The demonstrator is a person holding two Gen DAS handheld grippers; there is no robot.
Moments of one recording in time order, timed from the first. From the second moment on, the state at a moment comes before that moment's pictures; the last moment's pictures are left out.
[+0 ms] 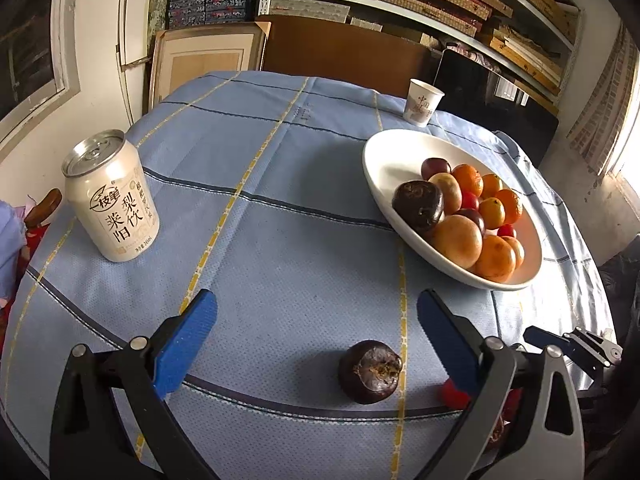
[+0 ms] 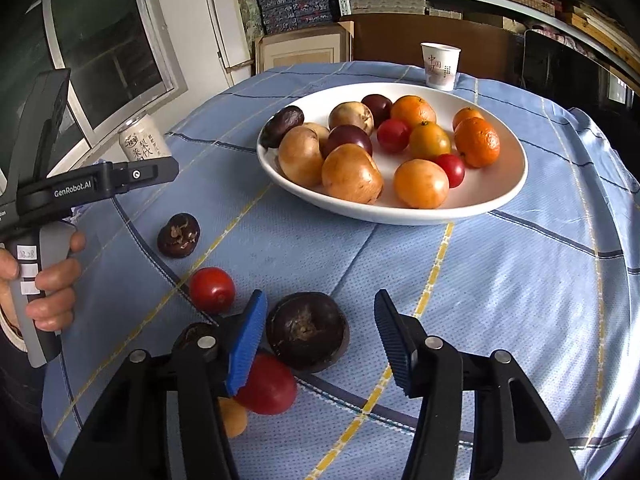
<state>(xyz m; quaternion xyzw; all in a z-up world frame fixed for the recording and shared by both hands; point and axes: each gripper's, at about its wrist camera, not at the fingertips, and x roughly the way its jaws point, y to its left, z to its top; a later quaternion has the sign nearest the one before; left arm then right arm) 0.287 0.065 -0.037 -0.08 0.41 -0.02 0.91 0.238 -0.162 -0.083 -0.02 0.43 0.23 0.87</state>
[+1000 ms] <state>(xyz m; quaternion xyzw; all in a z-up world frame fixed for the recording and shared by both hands) 0.263 0.034 -0.061 0.05 0.43 -0.06 0.90 0.246 -0.191 -0.084 0.03 0.44 0.20 0.87</state>
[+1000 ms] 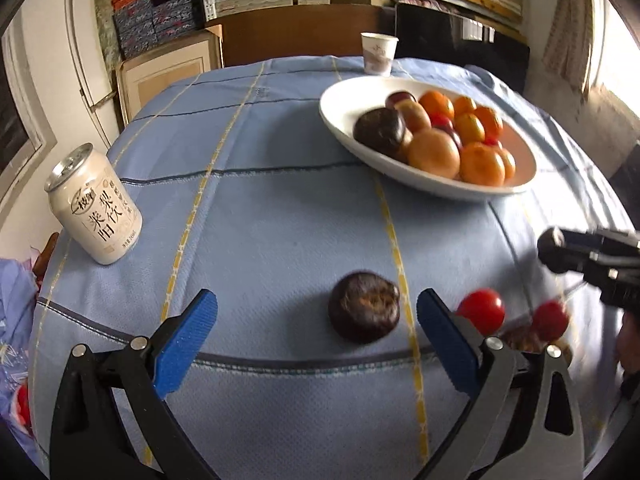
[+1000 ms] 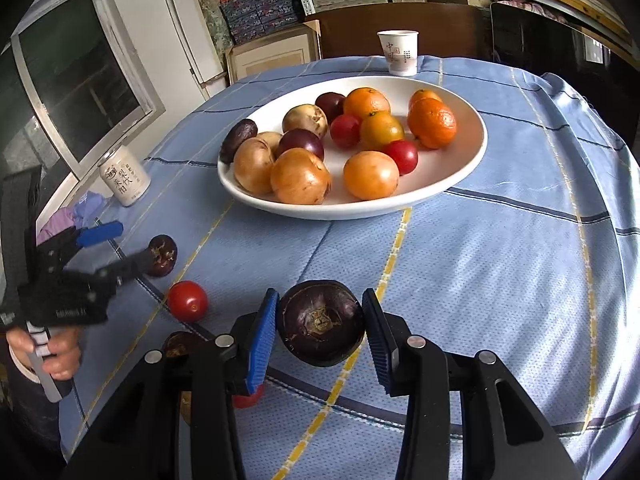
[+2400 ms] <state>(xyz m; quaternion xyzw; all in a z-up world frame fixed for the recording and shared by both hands) 0.255 0.015 -0.046 0.00 0.42 -0.17 0.89 0.232 -0.180 -0.064 0.00 0.39 0.21 0.90</state>
